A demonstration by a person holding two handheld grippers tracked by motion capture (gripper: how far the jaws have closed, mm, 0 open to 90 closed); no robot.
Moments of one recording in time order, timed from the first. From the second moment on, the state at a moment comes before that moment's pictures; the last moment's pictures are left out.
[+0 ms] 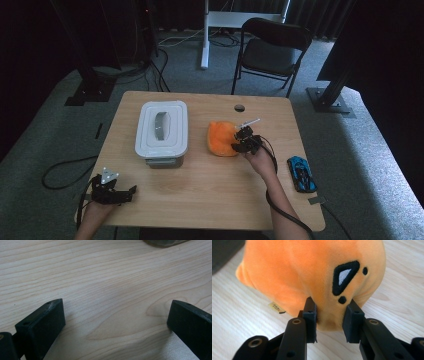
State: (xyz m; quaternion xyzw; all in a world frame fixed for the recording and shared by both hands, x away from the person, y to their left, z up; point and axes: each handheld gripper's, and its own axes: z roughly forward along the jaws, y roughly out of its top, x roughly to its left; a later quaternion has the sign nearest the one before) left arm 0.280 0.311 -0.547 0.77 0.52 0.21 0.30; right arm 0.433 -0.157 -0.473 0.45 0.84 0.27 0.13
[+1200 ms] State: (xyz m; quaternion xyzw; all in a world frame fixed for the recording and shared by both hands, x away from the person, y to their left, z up) left arm 0.280 0.311 -0.547 0.77 0.52 0.21 0.30; right arm 0.395 -0.113 -0.453 0.38 0.86 0.31 0.16
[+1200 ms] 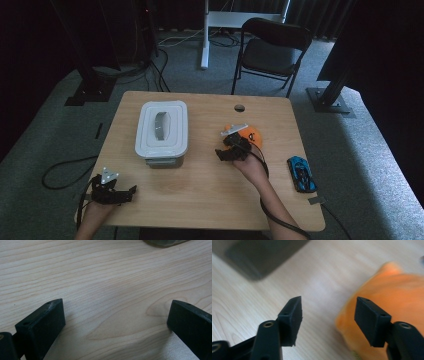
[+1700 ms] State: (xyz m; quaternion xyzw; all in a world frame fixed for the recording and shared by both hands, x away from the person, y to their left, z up) left arm 0.280 0.311 -0.547 0.77 0.52 0.21 0.30; right arm 0.387 -0.111 -0.487 0.36 0.87 0.22 0.26
